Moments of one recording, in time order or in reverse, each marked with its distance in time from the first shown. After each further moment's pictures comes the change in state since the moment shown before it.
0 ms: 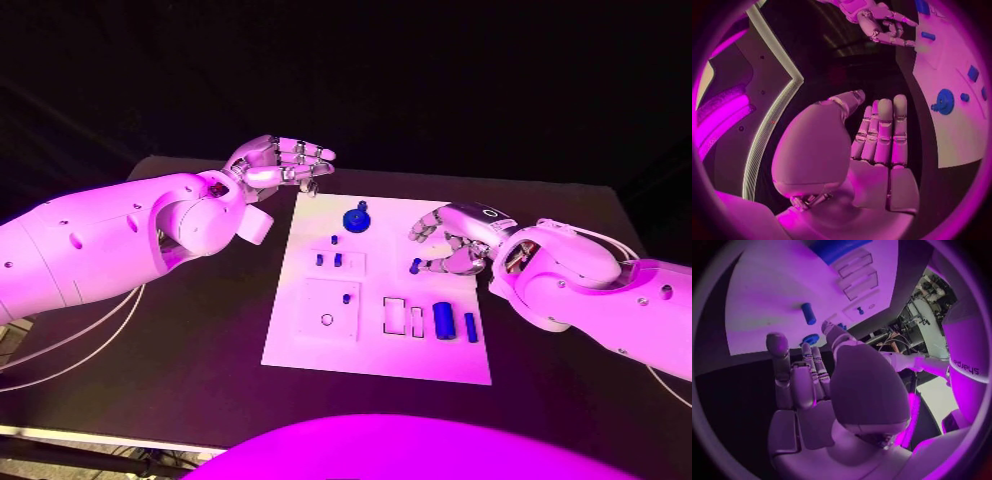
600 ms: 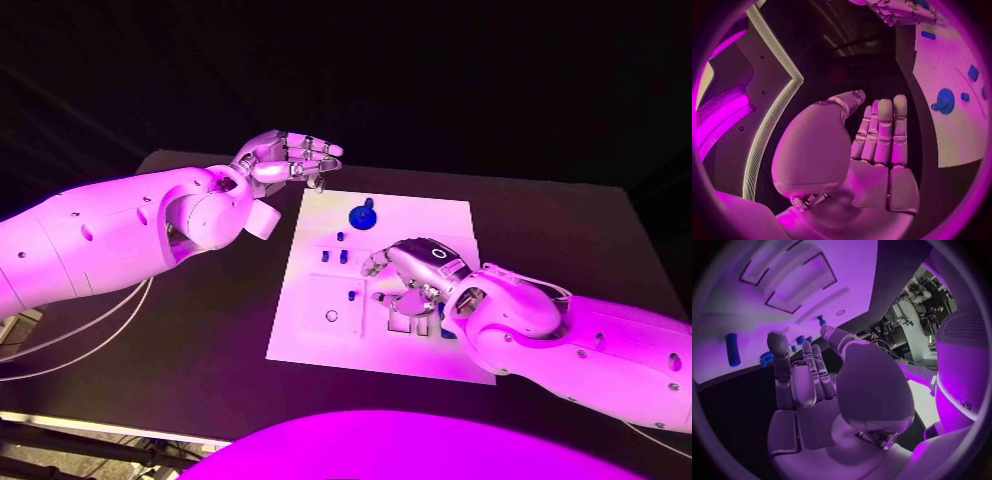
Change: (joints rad) left arm 0.000 0.005 0.001 -0.004 0.000 -0.003 0.001; left_hand 0.000 0.000 0.003 -0.003 0.000 0.007 0.000 0.000 0.001 0.000 0.000 0.000 -0.001 0.000 0.000 0.004 0.001 0.000 0.000 0.000 0.006 0.002; right arm -0.117 0.129 -0.021 0.044 -0.124 -0.115 -0.004; right_hand -0.104 -0.033 0.259 -0.071 -0.047 0.016 0.006 0.033 0.026 0.095 -0.005 -0.088 0.002 -0.004 -0.003 -0.019 -0.011 0.000 -0.020 0.002 -0.006 -0.029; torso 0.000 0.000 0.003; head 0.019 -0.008
